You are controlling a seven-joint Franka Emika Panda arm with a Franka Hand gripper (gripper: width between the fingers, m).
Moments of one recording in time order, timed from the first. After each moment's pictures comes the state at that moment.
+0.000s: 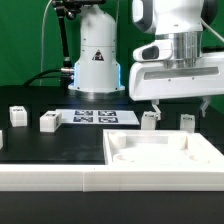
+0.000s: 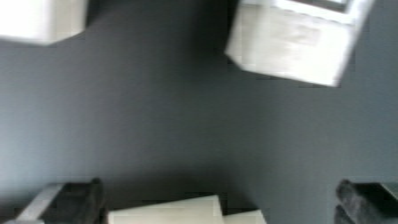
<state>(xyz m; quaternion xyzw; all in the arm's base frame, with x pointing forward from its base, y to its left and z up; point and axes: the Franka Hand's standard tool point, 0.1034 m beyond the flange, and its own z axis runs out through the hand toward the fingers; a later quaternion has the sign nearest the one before) 0.453 0.149 0.039 -0.99 0.09 -0.04 0.06</state>
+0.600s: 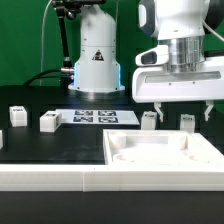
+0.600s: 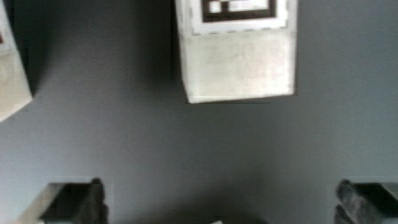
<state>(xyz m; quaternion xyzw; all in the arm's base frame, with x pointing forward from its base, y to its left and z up) 0.449 0.156 0.033 -0.98 0.17 -0.03 0.07</state>
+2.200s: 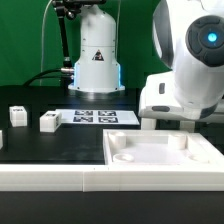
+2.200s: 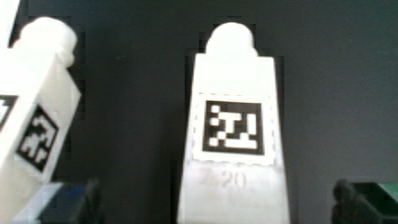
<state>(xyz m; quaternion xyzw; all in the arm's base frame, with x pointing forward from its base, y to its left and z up) 0.422 0.169 0.014 -0.90 0.10 0.42 0.06</state>
